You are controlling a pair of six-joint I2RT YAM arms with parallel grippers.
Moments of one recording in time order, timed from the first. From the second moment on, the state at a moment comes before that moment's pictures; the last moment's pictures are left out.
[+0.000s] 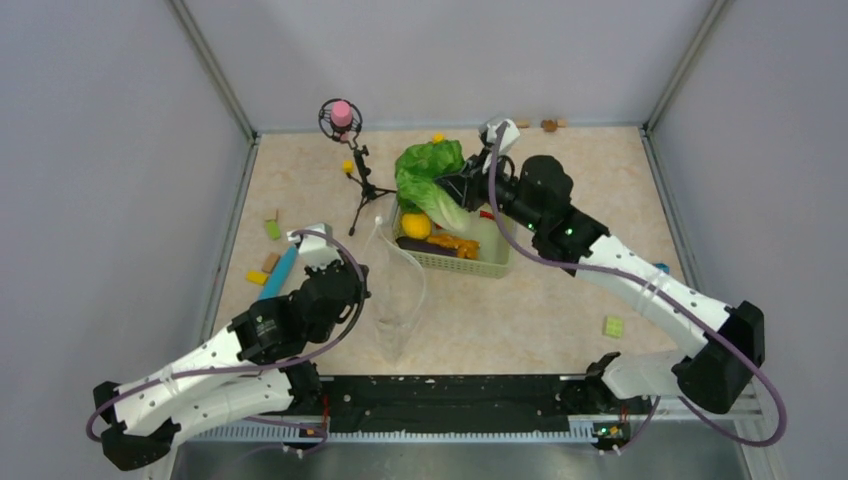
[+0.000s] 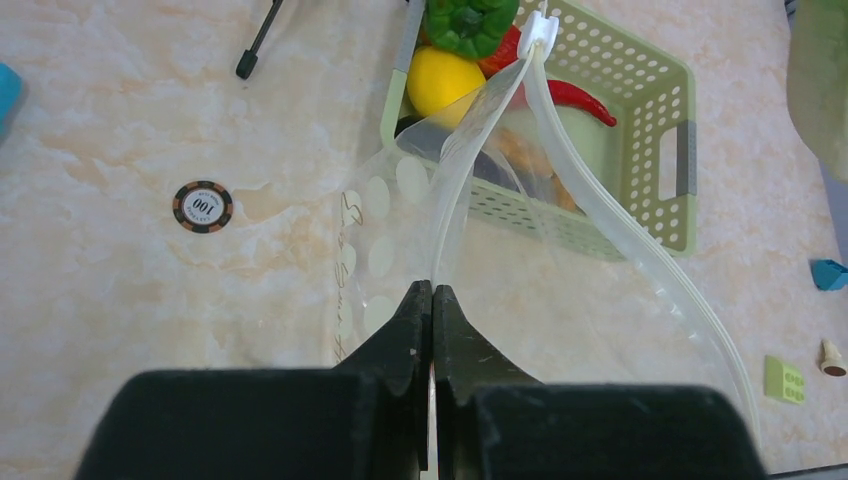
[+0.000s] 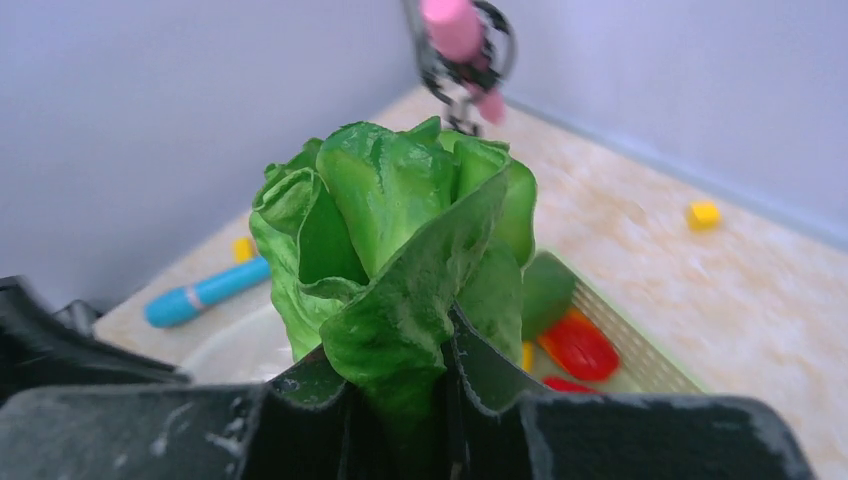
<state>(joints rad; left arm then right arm) -1.03 0.67 0.78 -0.67 -0.76 -0.87 0.68 1.32 1.21 0.01 -0.12 0.17</state>
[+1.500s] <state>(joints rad) -1.03 0.62 0.74 -0.67 -0.78 -0.92 1.11 1.32 0.70 1.02 0.04 0.58</state>
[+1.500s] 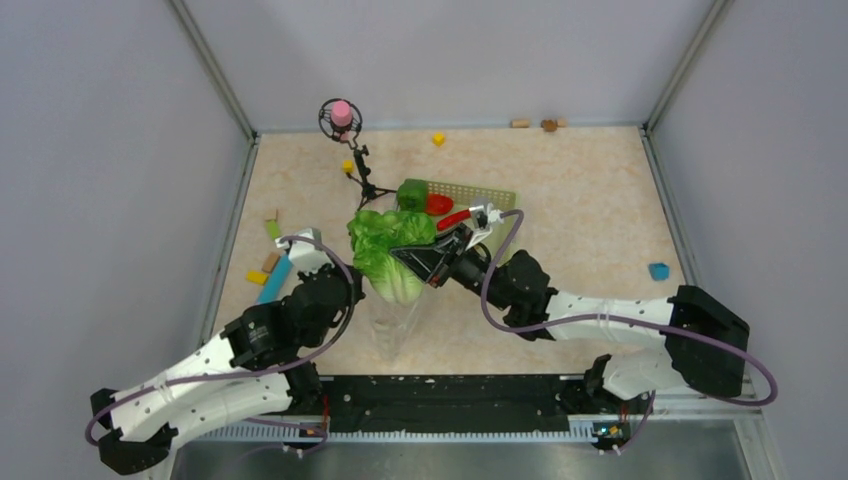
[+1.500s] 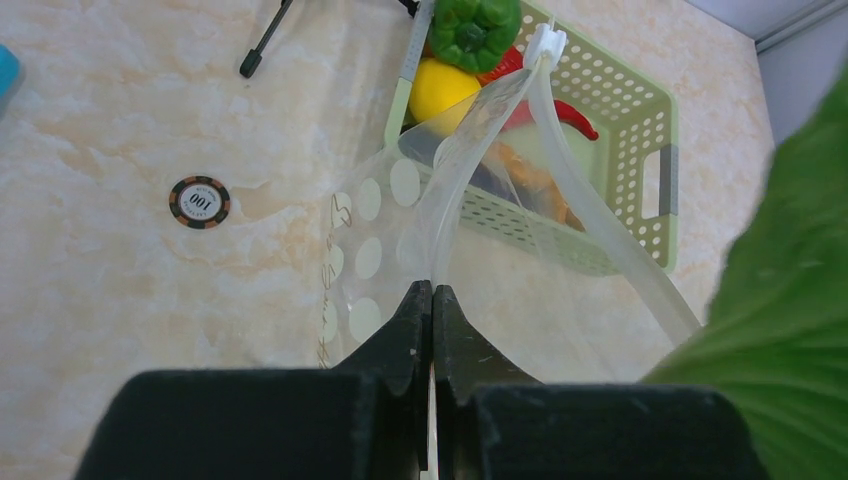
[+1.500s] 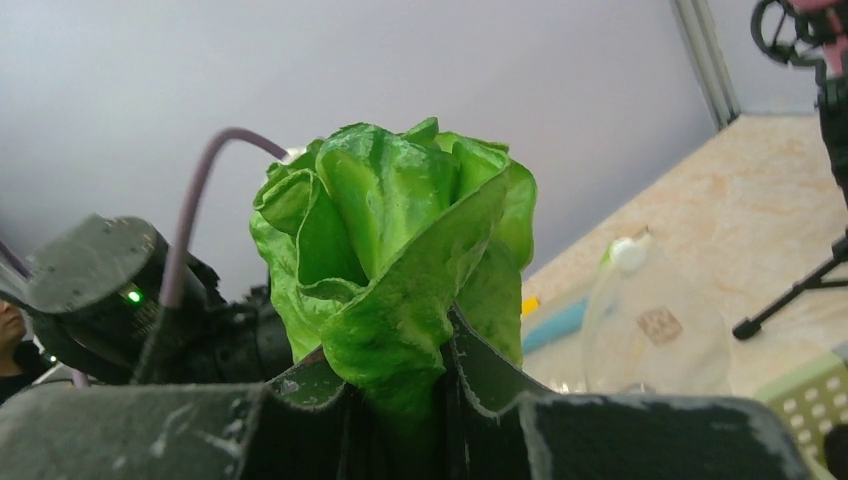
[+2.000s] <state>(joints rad) -1.03 0.58 0.72 -0.65 -0.77 -0.92 1.12 1.36 0.63 1.08 0.16 0.54</state>
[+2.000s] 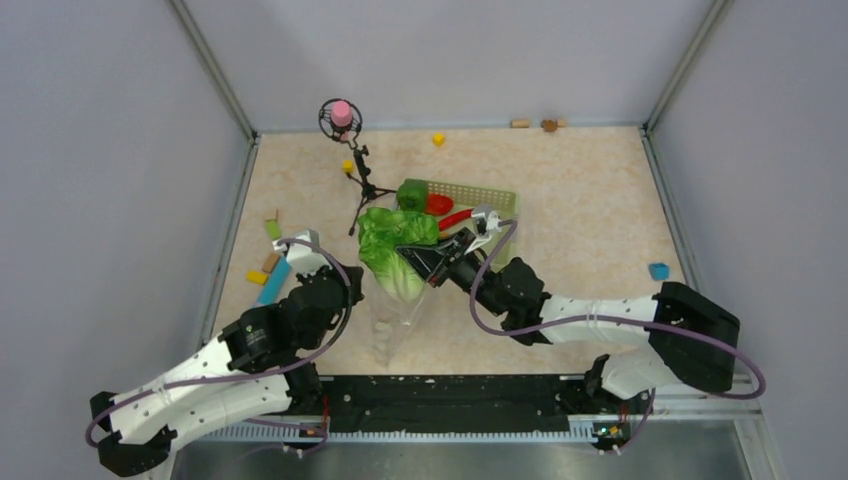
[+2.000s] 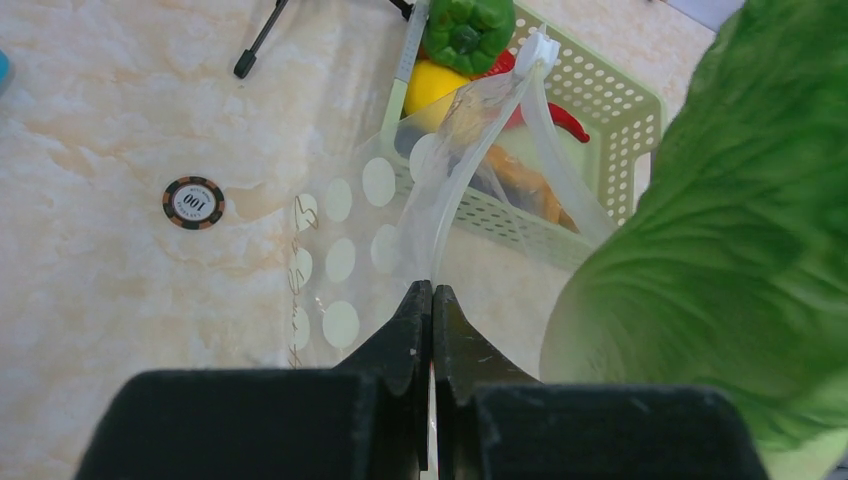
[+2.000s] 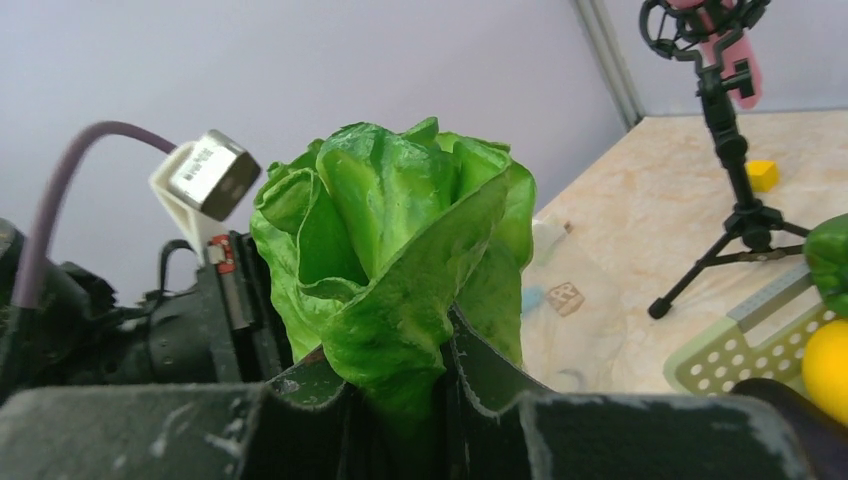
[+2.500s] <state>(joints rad) -1.03 0.55 0.72 -0.64 -0.77 -0.92 1.30 1.50 0.63 1.19 0.43 0.22</state>
